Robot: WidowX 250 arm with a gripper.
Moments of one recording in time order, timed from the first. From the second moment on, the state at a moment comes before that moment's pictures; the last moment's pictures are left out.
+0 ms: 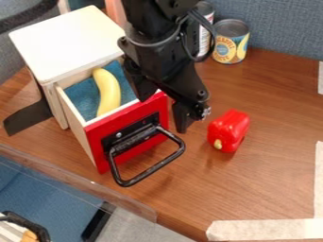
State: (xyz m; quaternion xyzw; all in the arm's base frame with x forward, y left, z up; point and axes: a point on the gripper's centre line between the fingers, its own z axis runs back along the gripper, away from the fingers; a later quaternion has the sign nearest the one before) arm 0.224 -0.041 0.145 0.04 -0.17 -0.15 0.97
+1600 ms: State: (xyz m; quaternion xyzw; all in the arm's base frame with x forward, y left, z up) arm 0.201 -0.080 0.059 0.00 -0.20 0.24 0.95
